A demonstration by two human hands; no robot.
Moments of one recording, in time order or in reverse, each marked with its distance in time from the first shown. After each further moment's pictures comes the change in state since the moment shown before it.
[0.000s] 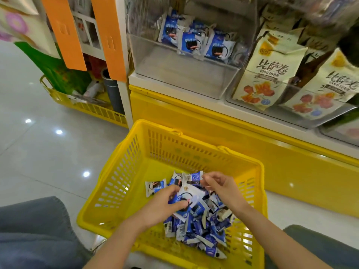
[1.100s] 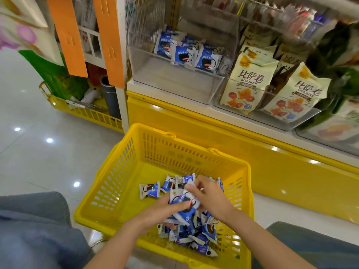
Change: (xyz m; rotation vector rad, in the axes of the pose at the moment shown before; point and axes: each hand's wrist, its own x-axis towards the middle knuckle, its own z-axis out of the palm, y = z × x) left_hand -0.031 0.030 0.017 -0.360 -0.156 -0.179; right_hand -0.034 -0.025 0.012 -0.333 -0.087 -0.139
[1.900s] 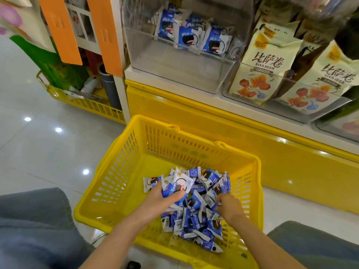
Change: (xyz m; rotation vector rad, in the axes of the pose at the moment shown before) left_hand 0.009 -0.005 -0.015 -0.031 0.248 0.081; right_hand 0.019 0.131 0.020 -0.586 -0.125 0.458
